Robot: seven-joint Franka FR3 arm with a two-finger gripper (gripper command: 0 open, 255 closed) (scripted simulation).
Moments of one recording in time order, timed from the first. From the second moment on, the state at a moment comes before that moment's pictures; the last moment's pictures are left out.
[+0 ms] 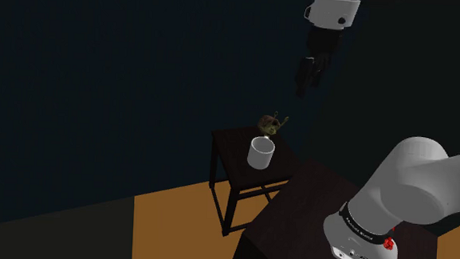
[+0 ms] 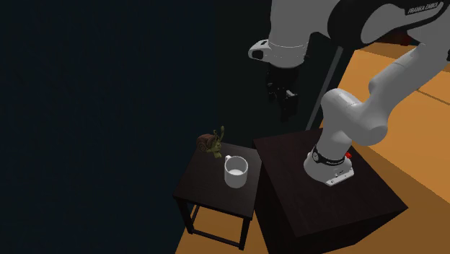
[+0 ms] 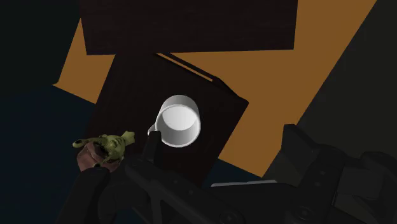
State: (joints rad) arm 0.01 -0.75 0.02 -2.37 0.01 1.55 0.02
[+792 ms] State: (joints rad) arm -0.02 -0.49 -0.08 -2.41 -0.13 1.78 -0.18
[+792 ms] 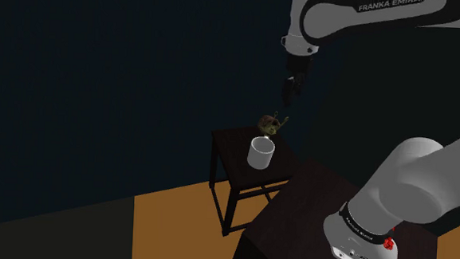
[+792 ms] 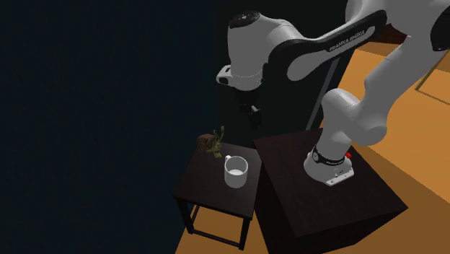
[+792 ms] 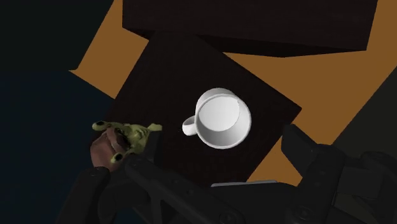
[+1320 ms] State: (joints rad) arm -0.05 -0.24 -0.15 -2.36 -0.23 1.96 -0.31
